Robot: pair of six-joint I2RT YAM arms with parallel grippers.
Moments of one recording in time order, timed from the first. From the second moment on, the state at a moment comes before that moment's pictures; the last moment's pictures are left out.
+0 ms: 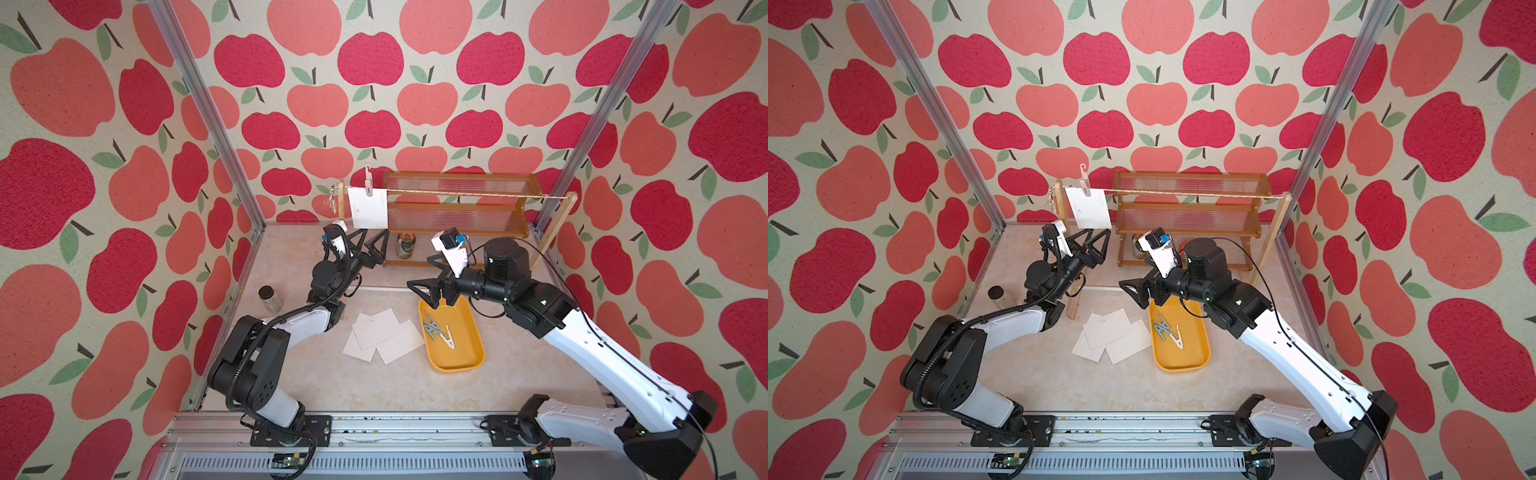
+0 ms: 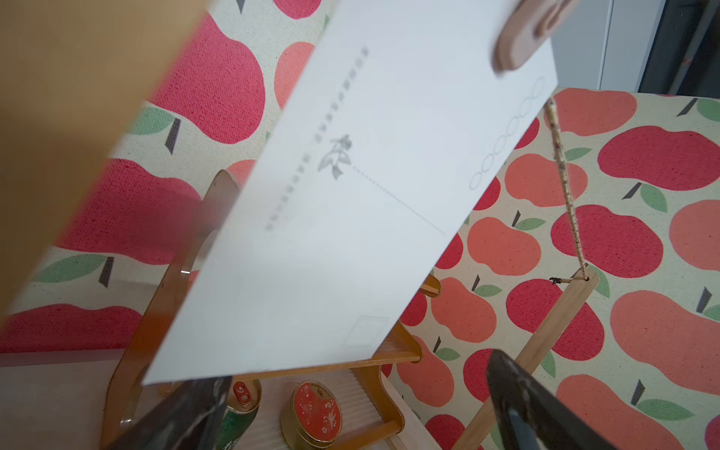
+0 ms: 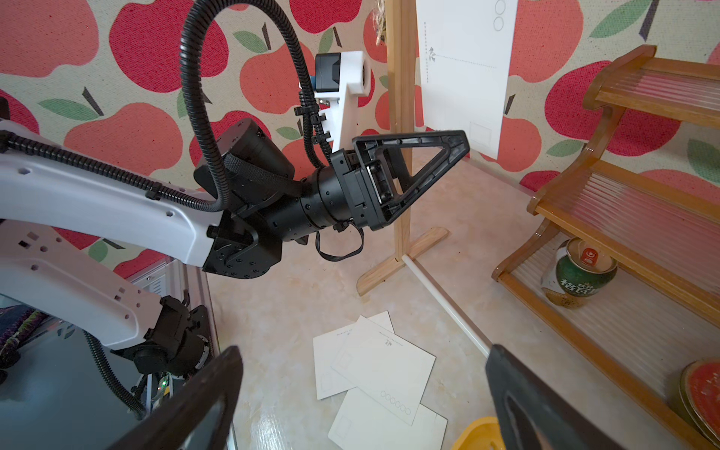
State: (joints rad) left arm -0.42 1.57 0.79 1.13 0.20 -0.64; right arm 0.79 1.16 1.25 -0.42 -0.34 0.07
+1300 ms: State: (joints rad) left arm -0.45 1.69 0.85 1.17 0.15 -0.72; right arm 0.79 1.15 1.25 -0.42 -0.35 0.05
